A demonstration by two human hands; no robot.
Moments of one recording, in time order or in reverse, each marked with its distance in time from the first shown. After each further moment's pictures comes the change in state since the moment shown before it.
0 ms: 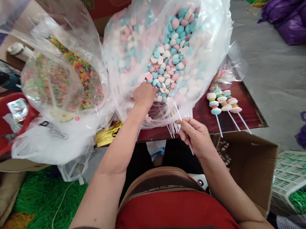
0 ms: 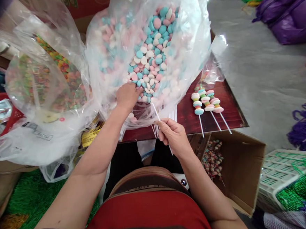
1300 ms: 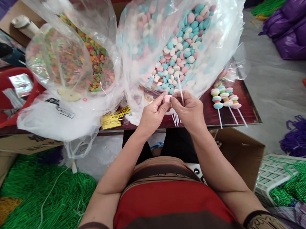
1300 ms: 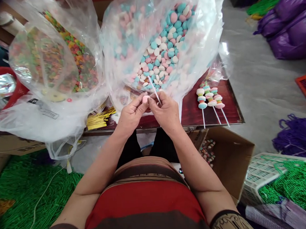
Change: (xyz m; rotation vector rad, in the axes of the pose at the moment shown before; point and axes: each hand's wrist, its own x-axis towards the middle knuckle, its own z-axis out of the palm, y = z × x) left_hand -0.132 -0.027 0.020 -1.457 -0.020 0.135; right_hand 0.022 -0.022 0.051 -0.705 0.154 -0.517
